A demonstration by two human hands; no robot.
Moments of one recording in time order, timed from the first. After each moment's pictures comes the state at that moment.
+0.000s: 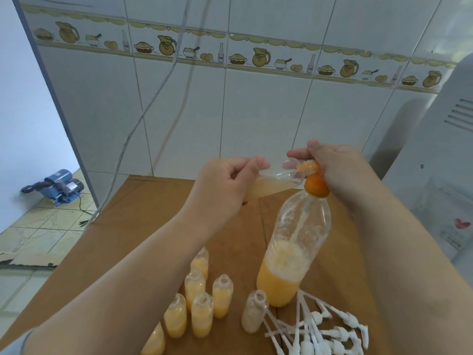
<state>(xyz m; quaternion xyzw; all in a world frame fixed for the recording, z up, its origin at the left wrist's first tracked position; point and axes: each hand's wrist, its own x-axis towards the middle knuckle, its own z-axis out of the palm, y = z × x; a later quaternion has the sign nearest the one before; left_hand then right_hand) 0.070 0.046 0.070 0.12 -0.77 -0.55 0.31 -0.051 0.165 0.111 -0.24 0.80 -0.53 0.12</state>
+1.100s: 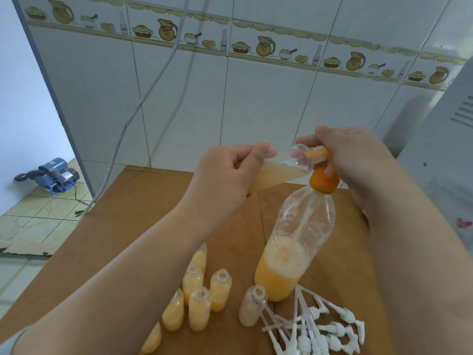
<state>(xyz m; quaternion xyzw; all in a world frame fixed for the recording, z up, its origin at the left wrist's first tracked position) 0.069 0.042 0.070 0.12 -0.75 -0.56 0.33 -0.048 0.163 0.121 -0.23 0.84 -0.49 0.07</state>
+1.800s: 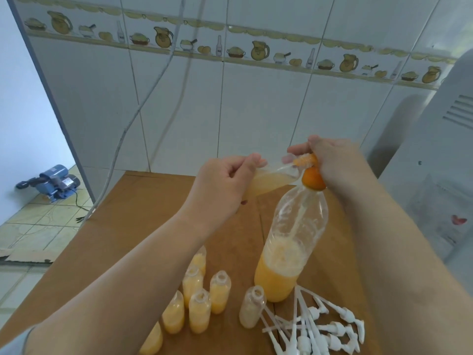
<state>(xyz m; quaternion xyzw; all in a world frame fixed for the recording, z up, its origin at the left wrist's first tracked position) 0.068 0.044 0.065 0.13 -0.76 -0.56 0.30 -0.051 0.160 0.107 -0.22 0.82 -0.52 0.06</state>
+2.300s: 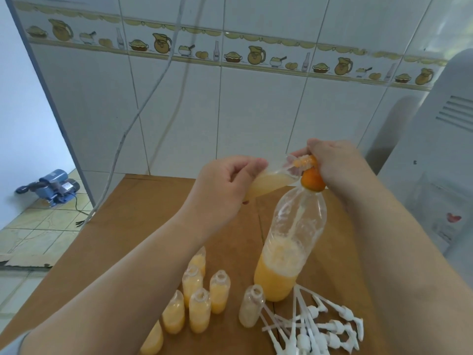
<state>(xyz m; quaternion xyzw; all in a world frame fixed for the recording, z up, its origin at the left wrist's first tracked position) 0.072 0.049 0.067 0.09 -0.78 -0.54 0.29 -0.050 0.166 0.112 -0.20 0.84 -0.51 0.06</state>
